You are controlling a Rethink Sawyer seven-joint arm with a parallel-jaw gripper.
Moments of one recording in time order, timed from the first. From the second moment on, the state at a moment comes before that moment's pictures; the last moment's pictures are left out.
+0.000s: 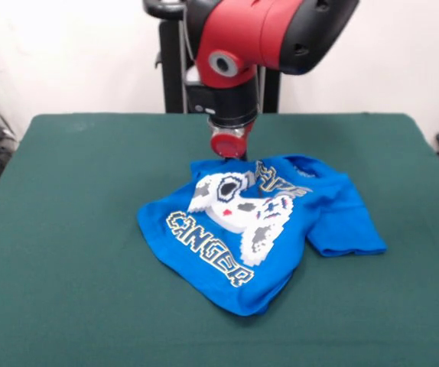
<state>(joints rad) 0.40 -0.11 -0.49 1.38 -2.02 -0.75 2.90</state>
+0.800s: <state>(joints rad) 0.42 -0.09 -0.49 1.43 -2.08 -0.84 2.90</state>
